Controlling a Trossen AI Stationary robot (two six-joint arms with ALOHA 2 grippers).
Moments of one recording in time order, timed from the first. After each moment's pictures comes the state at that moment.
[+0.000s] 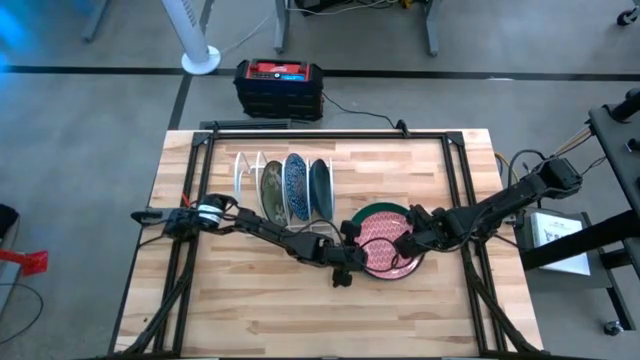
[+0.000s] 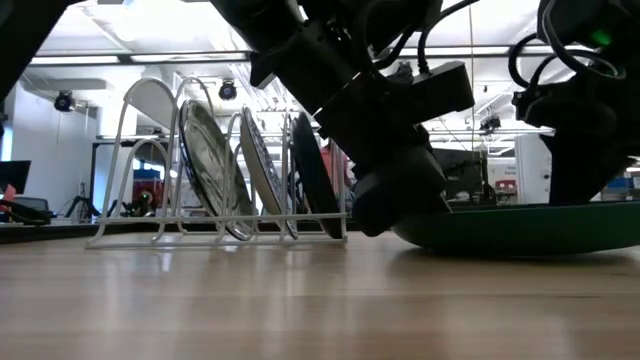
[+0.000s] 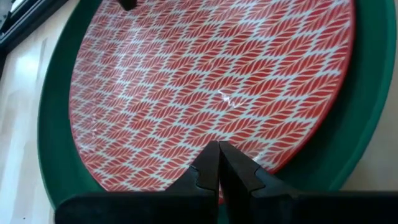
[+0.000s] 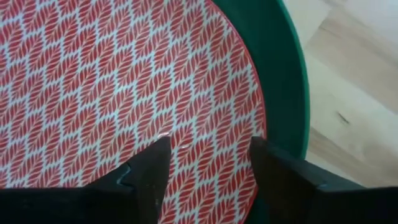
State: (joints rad) left arm -0.23 2.26 1.54 -0.13 -0.40 0.27; right arm 0.38 1.23 0.59 -0.79 0.36 1.28
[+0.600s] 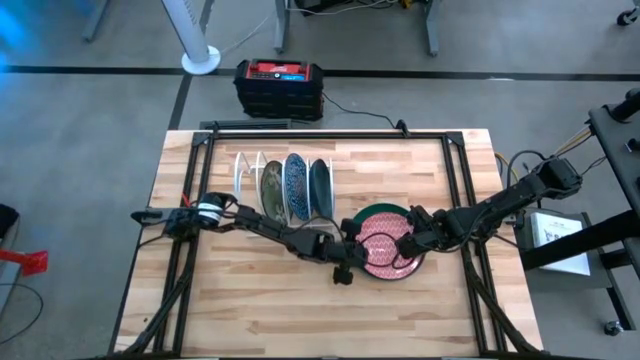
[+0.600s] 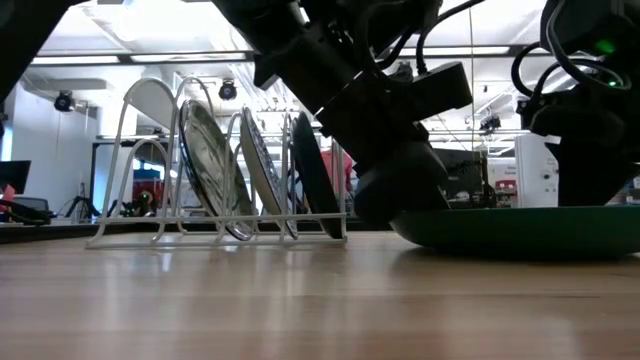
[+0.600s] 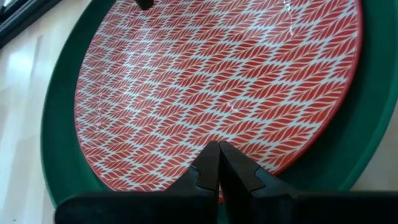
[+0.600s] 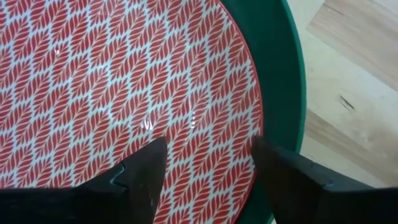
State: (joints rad) left arm -0.21 2.26 1.54 -0.13 -0.36 0.25; right arm 0.38 1.23 0.57 -0.78 0.31 1.31
